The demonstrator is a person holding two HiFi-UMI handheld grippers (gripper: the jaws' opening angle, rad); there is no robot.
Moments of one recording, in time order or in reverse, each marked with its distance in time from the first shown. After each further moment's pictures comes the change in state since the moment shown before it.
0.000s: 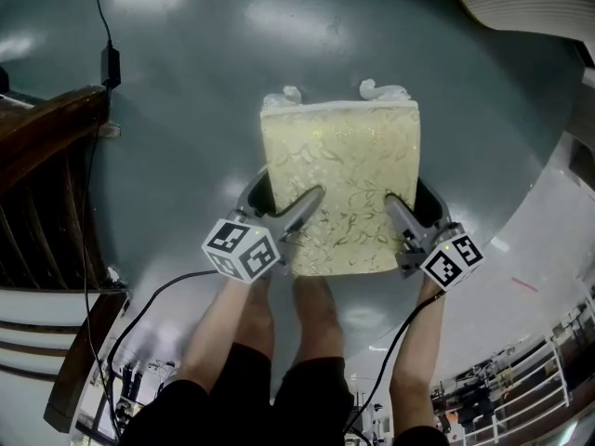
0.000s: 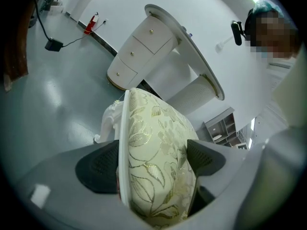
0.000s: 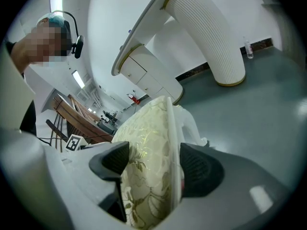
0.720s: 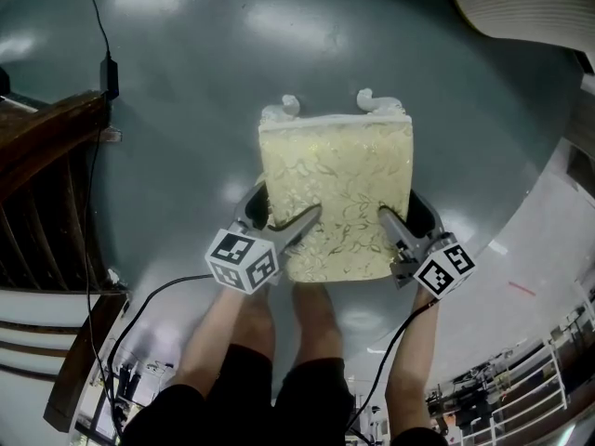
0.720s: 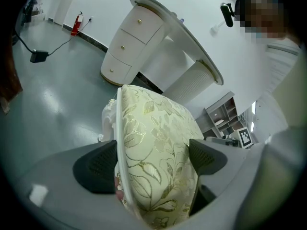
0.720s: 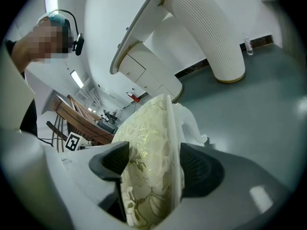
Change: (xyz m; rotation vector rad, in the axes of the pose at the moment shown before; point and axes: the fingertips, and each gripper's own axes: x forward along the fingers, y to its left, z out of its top) left arm -0.001 -0.003 -0.008 0.121 0.123 0.032; right arm 0.001 -0.001 -0.002 0.021 0.038 0.006
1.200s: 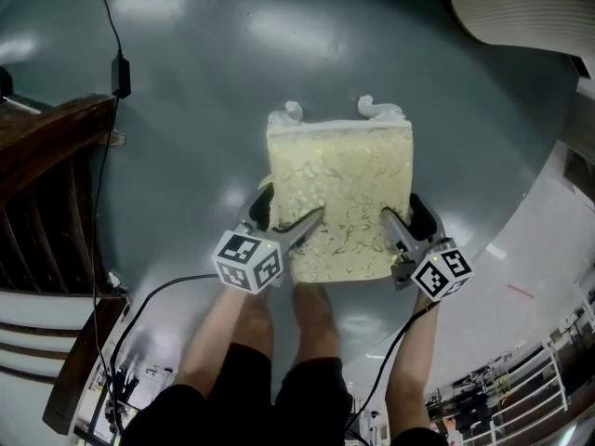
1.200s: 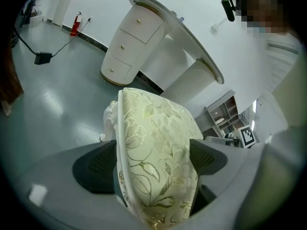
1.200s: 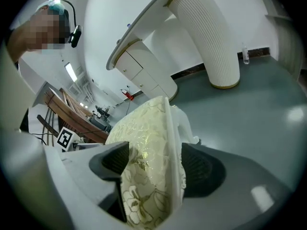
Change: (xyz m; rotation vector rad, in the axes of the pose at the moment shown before) left arm -0.008 -0.002 0.004 0.001 0.022 0.007; right arm -0.008 0.000 0.002 -0.038 0.011 -0.105
